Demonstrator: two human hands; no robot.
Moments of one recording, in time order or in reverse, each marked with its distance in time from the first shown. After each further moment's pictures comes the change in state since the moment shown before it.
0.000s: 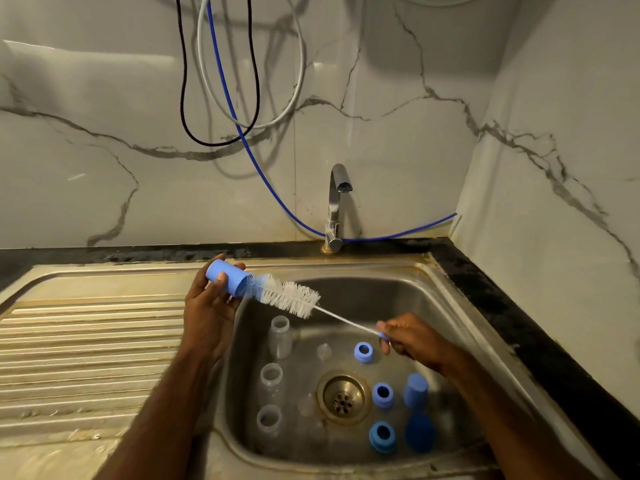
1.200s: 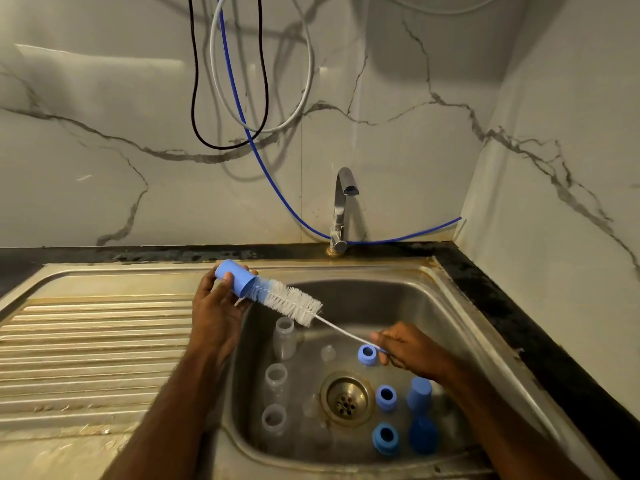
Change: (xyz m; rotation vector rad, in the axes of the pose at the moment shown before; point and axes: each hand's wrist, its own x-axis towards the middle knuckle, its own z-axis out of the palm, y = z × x) left_hand 0.001 0.000 -0.001 -0.026 0.073 -0.046; right_hand 0.005 0.006 0.017 -0.104 -0.079 -0.045
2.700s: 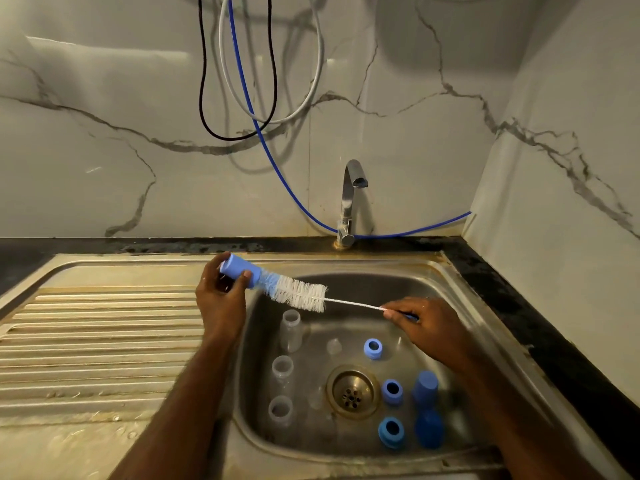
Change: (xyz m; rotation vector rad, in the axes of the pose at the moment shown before) left_hand 0.004 -0.005 0.000 0.649 0.142 0.407; right_hand 0.001 -0.003 -0.018 -0.381 0.461 -0.221
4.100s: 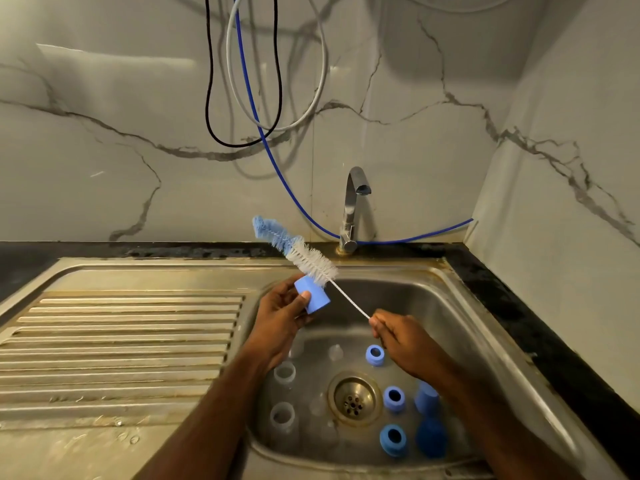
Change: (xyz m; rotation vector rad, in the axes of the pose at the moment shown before) left_hand -0.047 0.011 0.044 -0.467 -0.450 -0.443; right_hand -0.003 -0.031 0.025 0.192 -0.157 -0.050
